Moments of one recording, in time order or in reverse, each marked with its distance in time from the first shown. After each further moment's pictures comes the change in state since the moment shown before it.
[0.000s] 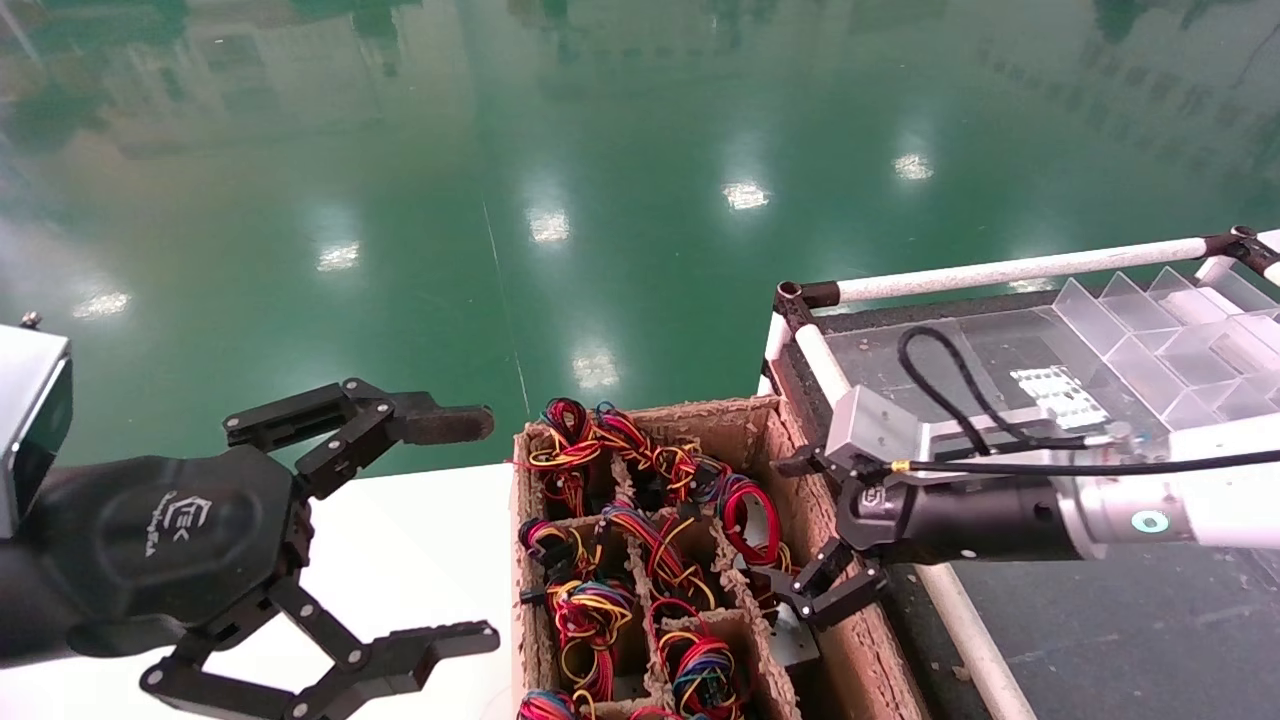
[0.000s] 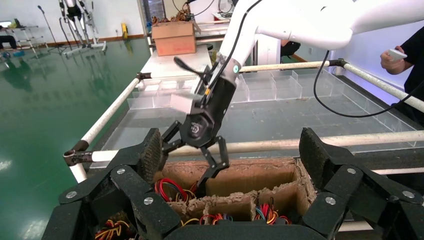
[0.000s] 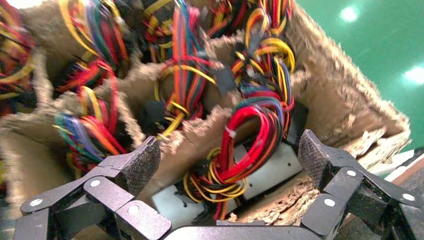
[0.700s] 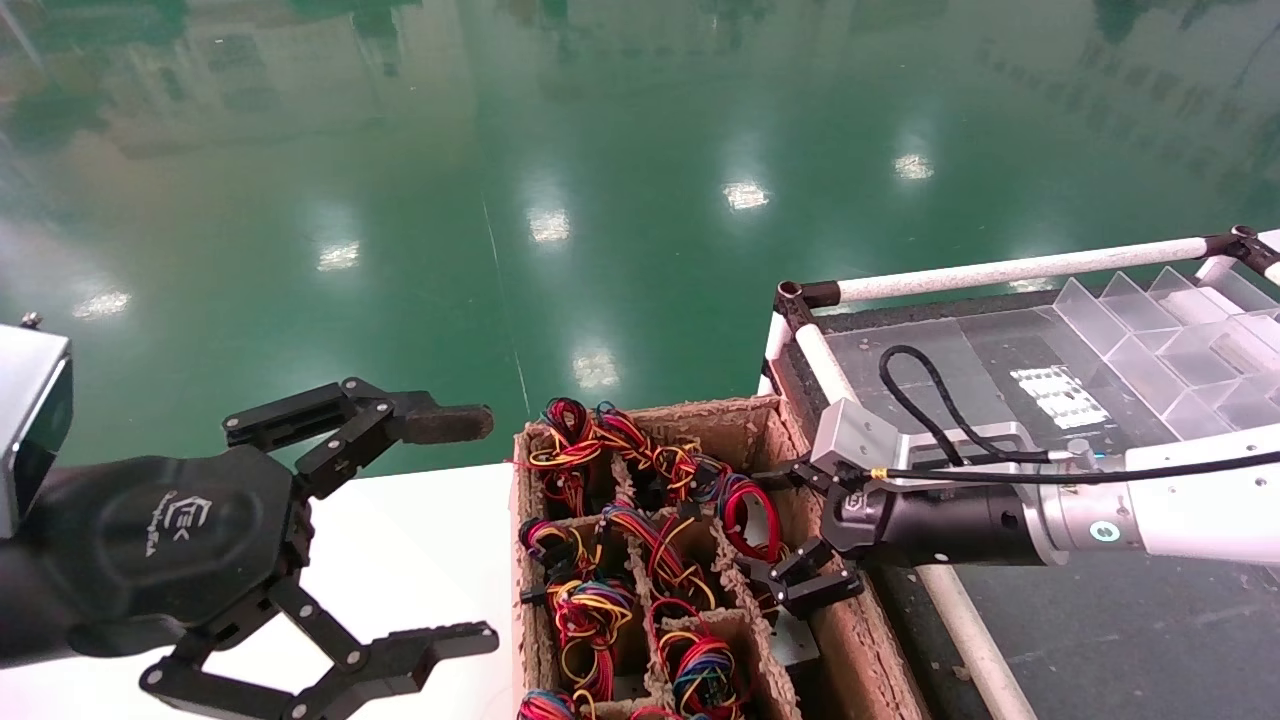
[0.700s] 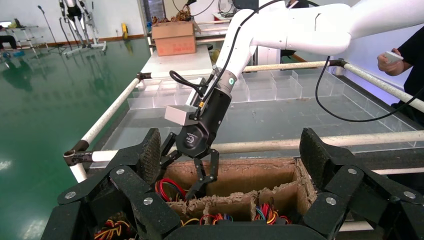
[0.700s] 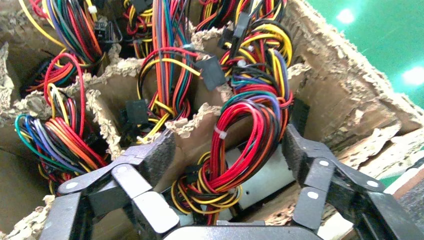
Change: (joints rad) left arm 0.000 0.000 0.001 0.000 0.000 0.000 0.000; right arm 0.004 -0.059 -0.004 -0.151 -0.007 0.022 -0.116
